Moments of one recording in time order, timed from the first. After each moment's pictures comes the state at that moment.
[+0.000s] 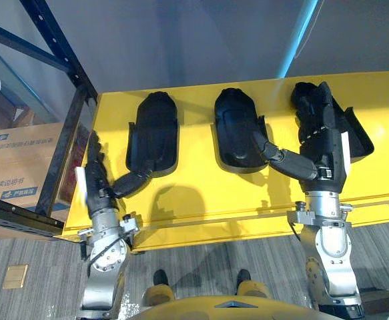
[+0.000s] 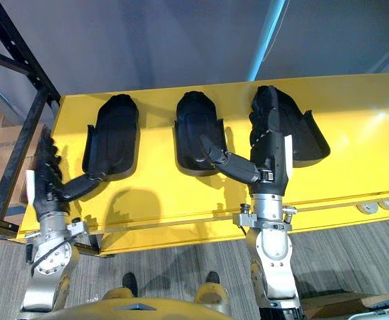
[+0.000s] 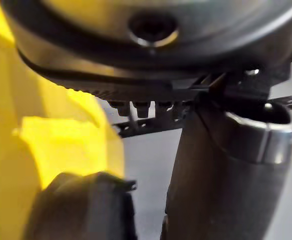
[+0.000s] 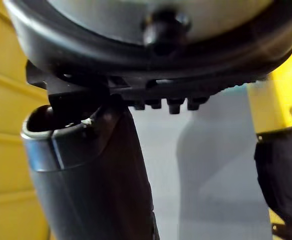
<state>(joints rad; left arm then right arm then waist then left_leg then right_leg) 0.28 0.13 0.03 -0.33 0.04 -0.19 0.49 0.18 -0.20 -0.02 -0.37 0.16 -0.32 -0.15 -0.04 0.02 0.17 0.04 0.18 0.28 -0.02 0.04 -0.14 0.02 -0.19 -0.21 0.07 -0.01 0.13</state>
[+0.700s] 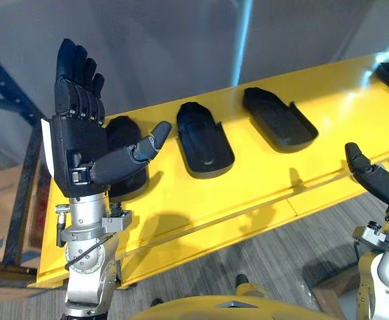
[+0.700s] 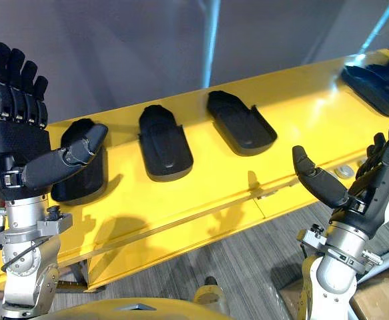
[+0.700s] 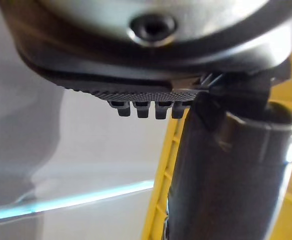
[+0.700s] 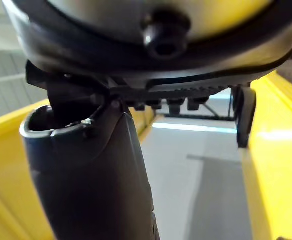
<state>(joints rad) 0.19 0.19 0.00 -0.52 -0.20 -0.45 0.13 0.35 -0.16 -0.46 -0.38 0.16 -0.28 -0.27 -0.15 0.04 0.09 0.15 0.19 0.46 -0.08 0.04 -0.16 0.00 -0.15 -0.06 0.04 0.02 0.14</state>
